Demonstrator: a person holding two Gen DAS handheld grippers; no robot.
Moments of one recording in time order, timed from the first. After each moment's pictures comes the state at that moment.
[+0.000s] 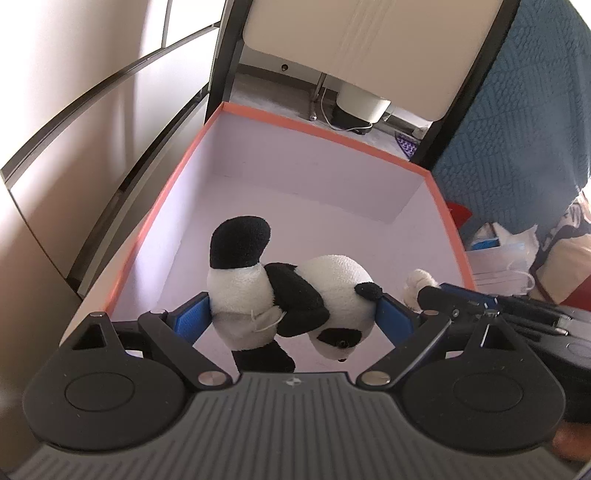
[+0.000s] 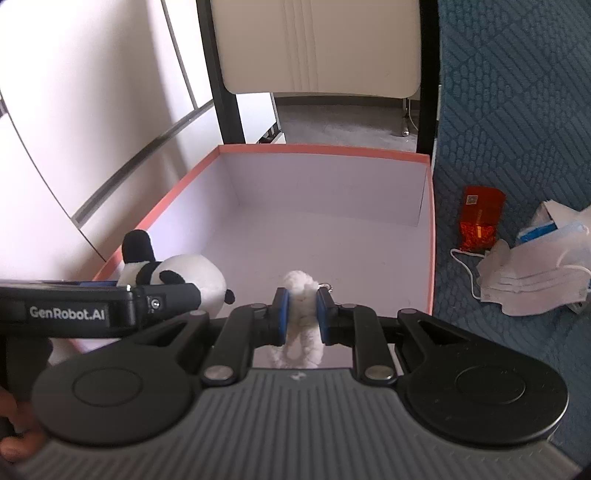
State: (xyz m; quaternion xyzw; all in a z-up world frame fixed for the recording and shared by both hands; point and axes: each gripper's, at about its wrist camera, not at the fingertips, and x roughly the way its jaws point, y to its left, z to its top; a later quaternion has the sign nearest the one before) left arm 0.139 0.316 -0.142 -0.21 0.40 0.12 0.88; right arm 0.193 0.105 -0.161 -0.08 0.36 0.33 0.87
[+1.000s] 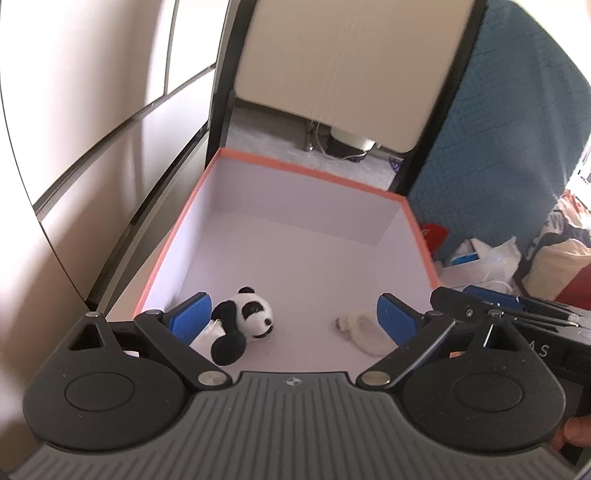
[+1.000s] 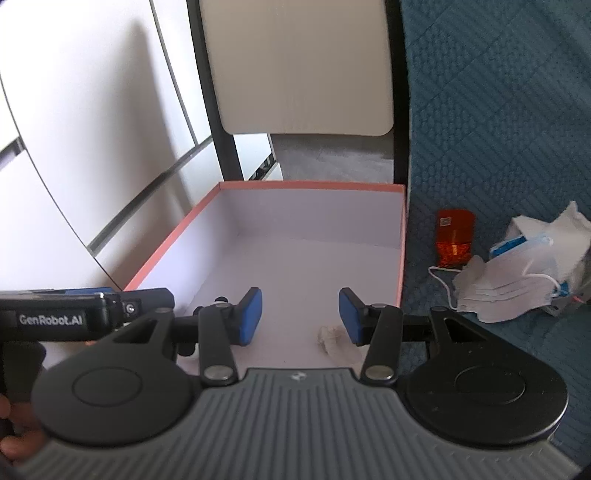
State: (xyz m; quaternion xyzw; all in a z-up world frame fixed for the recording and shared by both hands) left arm 0.099 0.286 -0.090 -0.19 0.35 0.13 0.91; right arm 0.168 0.068 -0.125 -0.04 0.32 0.33 0.89
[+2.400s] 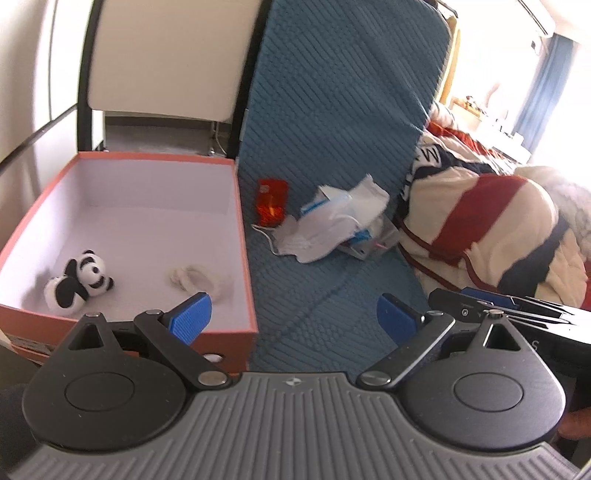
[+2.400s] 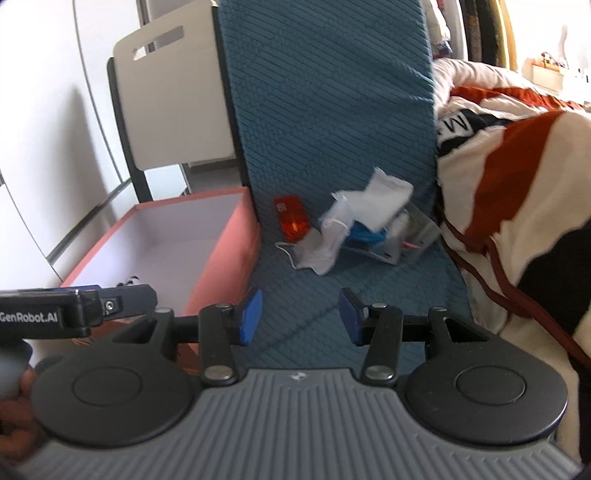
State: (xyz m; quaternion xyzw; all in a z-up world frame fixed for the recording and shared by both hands) left arm 0.074 0.083 -0.082 -0.14 0.33 0.01 0.93; right arm 0.099 -0.145 -0.118 0.00 0.28 0.22 0.93
